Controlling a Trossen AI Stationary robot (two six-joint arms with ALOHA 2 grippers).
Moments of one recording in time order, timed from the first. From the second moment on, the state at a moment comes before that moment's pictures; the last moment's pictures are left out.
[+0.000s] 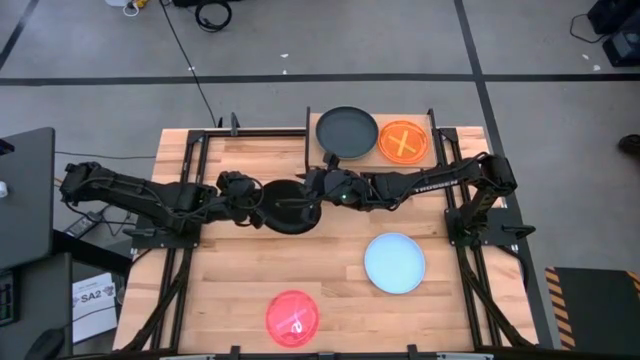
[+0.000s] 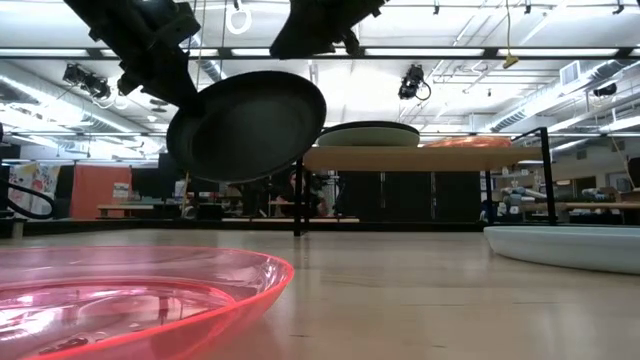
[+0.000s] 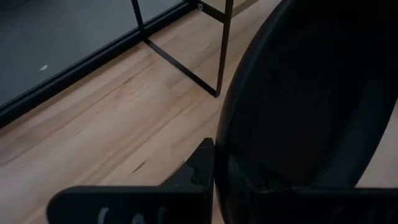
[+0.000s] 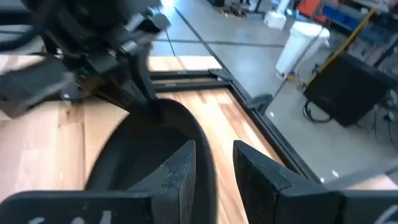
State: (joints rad) left arm -0.17 1.03 0.75 -0.58 -0.70 -0.69; right arm 0.05 1.75 1.40 -0.05 0.50 -0.03
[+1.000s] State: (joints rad) left arm -0.17 1.03 0.75 -0.58 -0.69 -0.70; right arm 0.03 1.75 1.40 -0.03 0.47 0.03
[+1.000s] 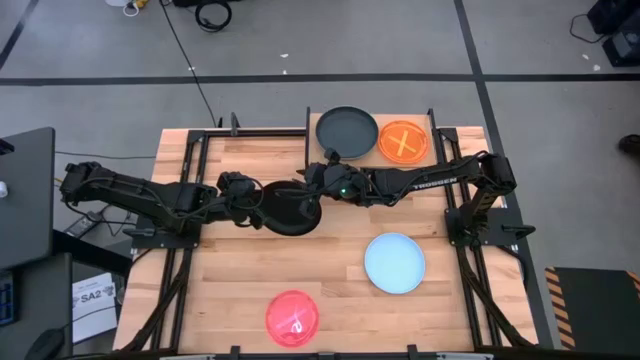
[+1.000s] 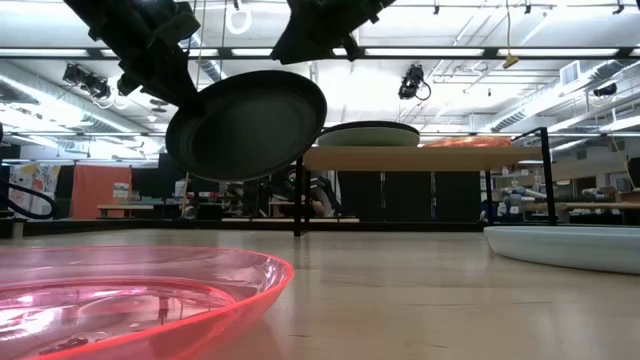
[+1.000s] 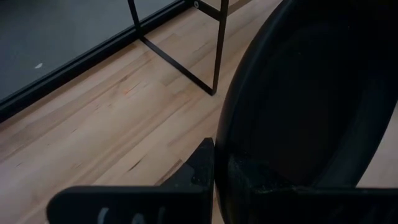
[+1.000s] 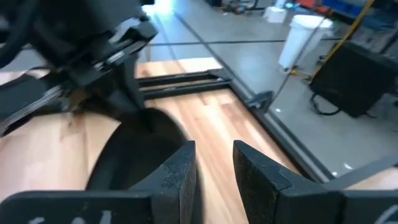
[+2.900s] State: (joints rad) left arm -0.17 1.03 0.75 -0.47 -0.69 -0.69; right arm 0.00 1.72 1.40 -0.20 0.42 0.12
